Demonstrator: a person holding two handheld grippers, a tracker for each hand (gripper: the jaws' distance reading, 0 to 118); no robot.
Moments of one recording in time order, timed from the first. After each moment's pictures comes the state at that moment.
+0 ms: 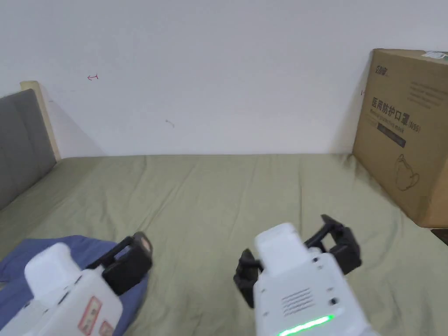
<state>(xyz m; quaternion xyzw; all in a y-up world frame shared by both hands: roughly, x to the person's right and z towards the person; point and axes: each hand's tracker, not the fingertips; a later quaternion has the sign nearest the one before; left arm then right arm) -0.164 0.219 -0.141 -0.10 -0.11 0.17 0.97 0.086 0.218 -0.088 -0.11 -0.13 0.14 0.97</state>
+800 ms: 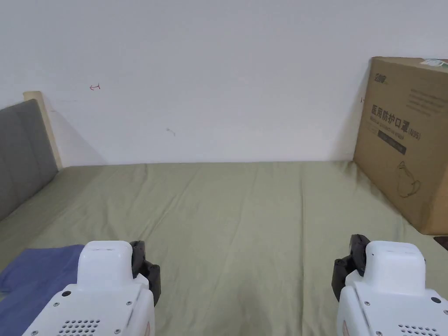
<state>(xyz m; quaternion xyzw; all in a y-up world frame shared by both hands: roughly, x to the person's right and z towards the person) -0.129 0.230 -0.106 -0.08 -0.13 -0.03 0.99 0.128 0.218 -0.030 -0.04 -0.22 -0.01 0.98</state>
